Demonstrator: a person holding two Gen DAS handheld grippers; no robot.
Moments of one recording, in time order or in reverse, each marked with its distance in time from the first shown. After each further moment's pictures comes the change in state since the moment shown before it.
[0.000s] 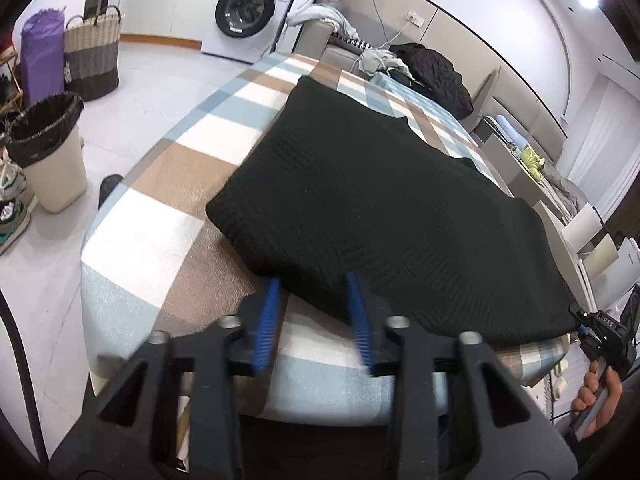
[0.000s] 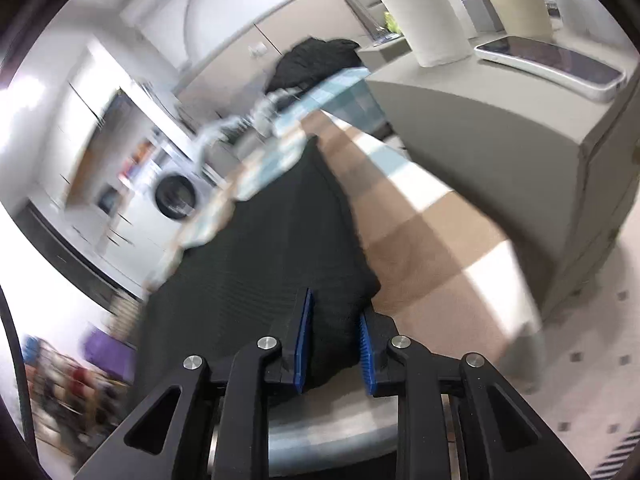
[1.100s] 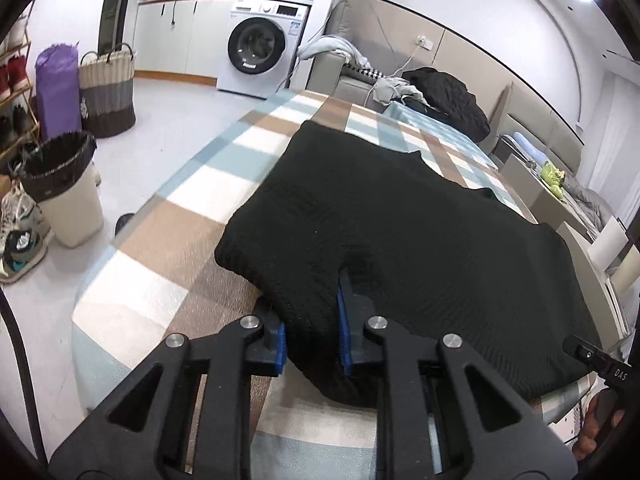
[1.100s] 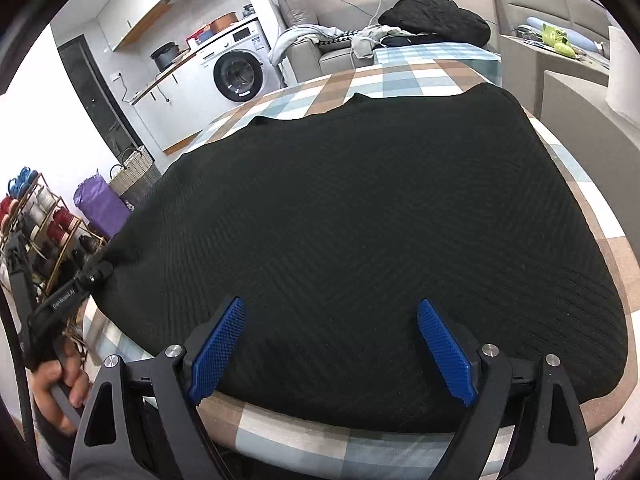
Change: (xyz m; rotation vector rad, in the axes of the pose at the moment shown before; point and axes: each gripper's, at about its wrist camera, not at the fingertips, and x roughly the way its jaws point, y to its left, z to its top) left arm 0.024 -0.026 0.026 0.034 -0.135 0.101; right arm 0.065 0.138 -0.064 -0.482 0.177 0.114
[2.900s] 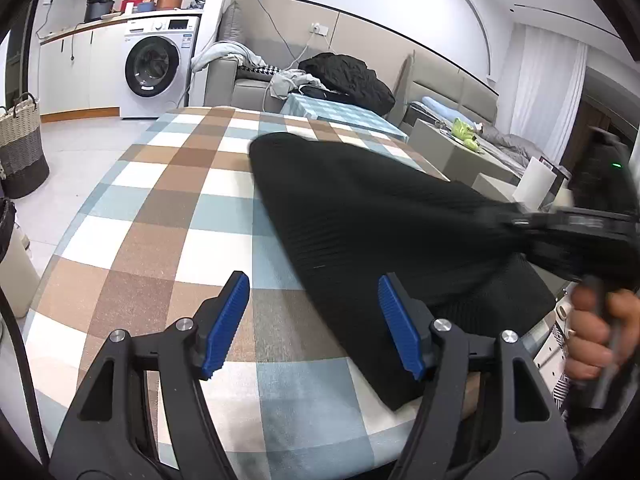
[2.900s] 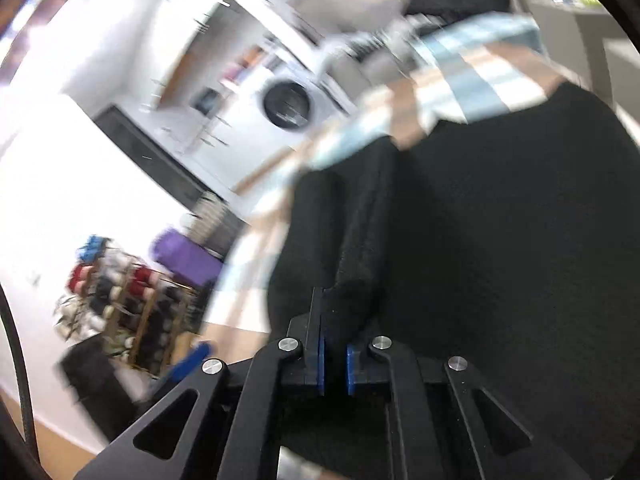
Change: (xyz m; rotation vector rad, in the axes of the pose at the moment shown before) left arm -0.004 -0.063 0.008 0.237 0.018 -0.286; right arm -0.024 0.031 0.052 0.194 -0.090 0.384
